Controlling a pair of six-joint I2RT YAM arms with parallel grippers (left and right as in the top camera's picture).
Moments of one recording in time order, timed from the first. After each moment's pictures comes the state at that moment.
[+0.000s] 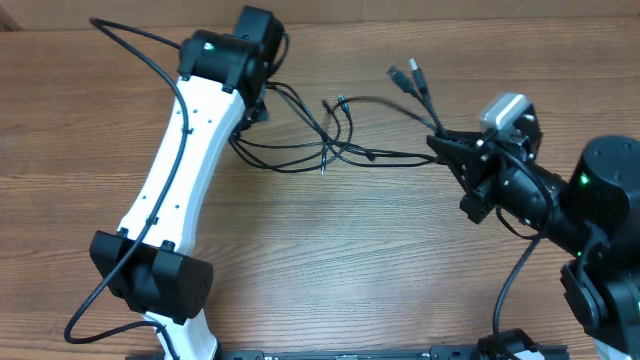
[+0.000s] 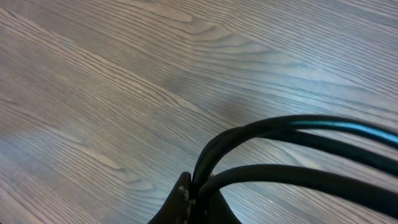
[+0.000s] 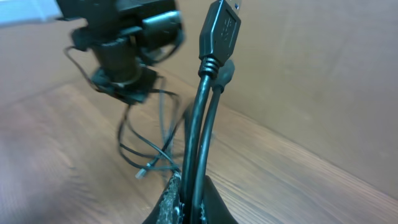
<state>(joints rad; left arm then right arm) -0.31 1.91 2.03 -1.52 -0.42 -0.71 0.24 0.92 1.31 -0.69 -0.48 -0.19</state>
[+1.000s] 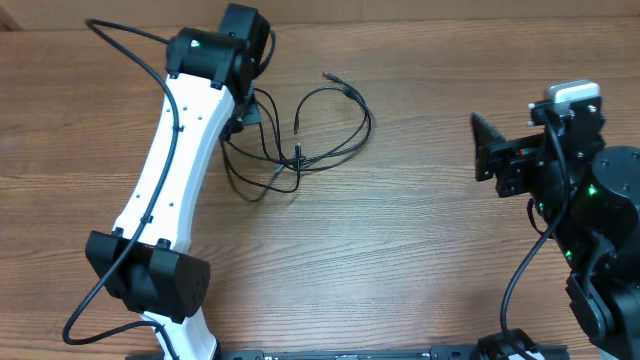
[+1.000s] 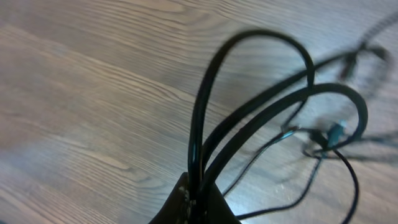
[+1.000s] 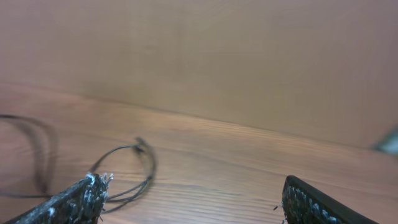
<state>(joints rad) -0.29 1.91 2.04 -1.54 -0.35 -0.57 0.24 0.90 1.31 -0.72 0.05 -0.05</state>
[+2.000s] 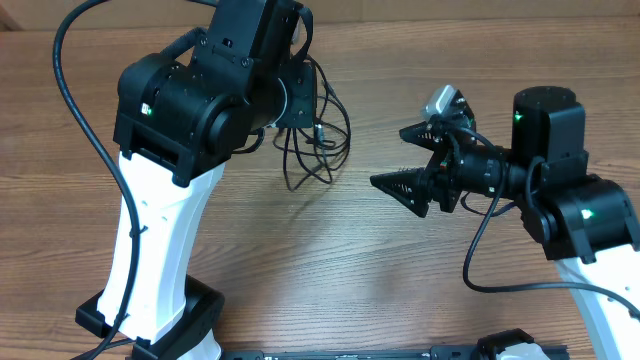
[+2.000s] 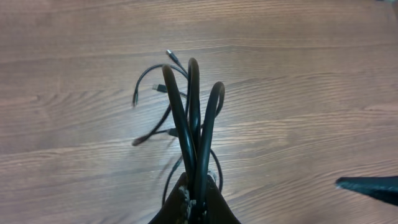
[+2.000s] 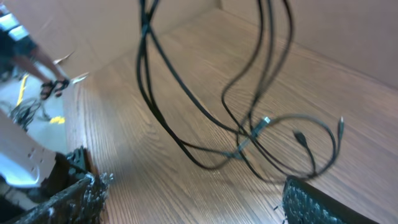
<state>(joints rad) -0.53 1.85 2.66 -1.69 -0.06 -0.45 0.24 1.16 1.31 -0.80 -0.83 -0.27</state>
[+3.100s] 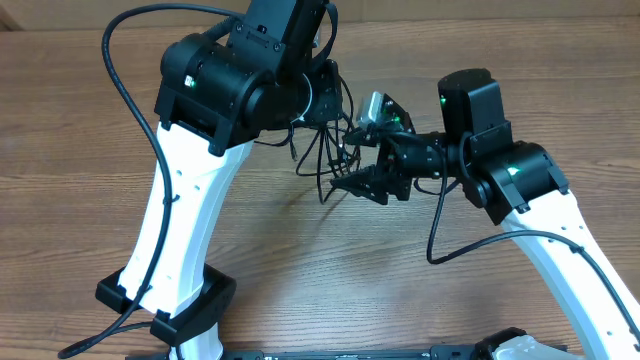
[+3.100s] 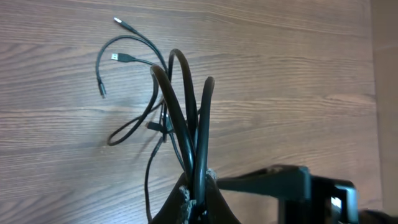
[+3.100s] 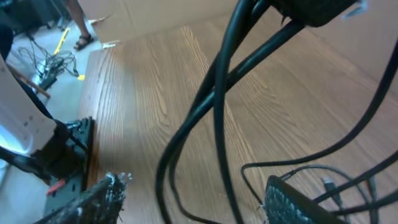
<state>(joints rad) -0.54 1.93 2.66 -1.69 0.10 -0.61 0.39 1.36 1.31 -0.65 -0.88 -0.45</state>
